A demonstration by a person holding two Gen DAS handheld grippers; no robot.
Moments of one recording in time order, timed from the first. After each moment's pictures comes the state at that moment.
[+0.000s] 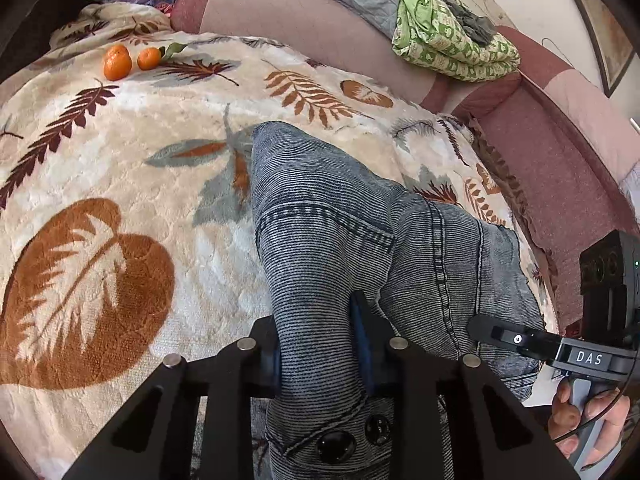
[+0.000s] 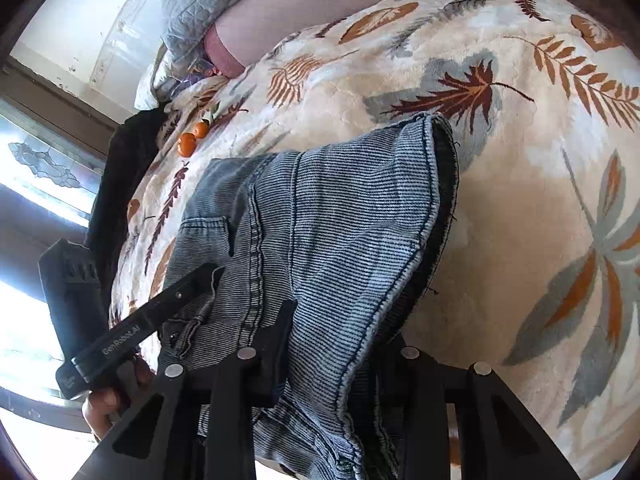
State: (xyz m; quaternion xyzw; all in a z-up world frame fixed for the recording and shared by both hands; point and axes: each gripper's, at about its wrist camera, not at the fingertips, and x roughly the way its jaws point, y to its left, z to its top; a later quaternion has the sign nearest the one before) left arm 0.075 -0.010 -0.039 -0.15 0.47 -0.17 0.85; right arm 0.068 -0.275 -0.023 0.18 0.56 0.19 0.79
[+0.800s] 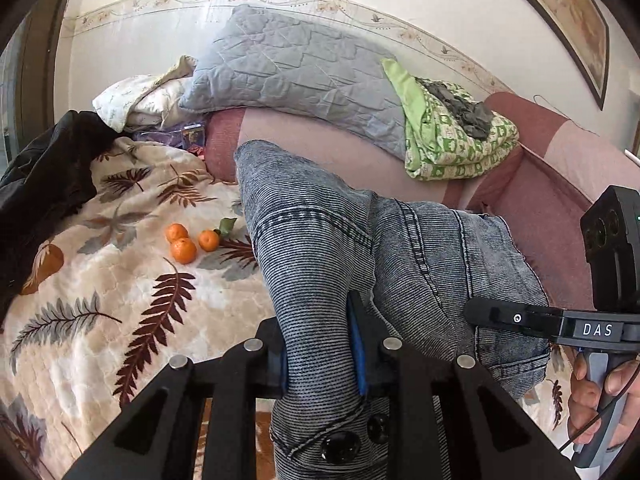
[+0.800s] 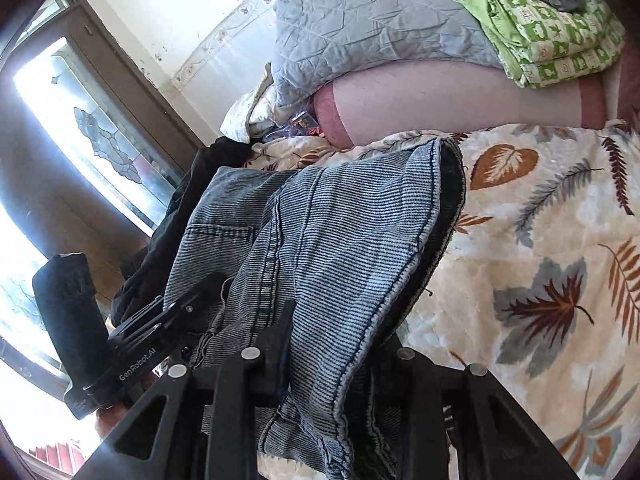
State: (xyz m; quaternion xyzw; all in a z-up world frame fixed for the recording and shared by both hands) left arm 0.107 0.055 0.091 -0.10 0.33 -0.10 0.93; right arm 0.140 -0.182 0.111 0.12 0.46 0.29 0.83
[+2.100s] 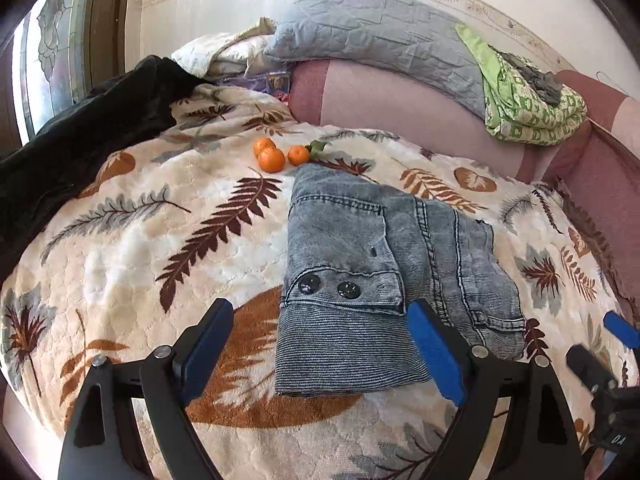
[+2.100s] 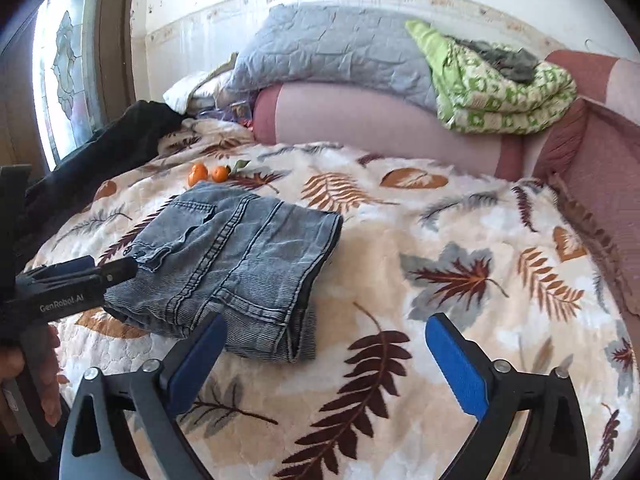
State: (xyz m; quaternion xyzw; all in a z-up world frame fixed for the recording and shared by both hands) left arm 0.040 0.073 0.001 -0.08 0.35 0.04 0.93; right arm 0.029 -0.186 0.055 -0.08 0.36 0.12 0.92
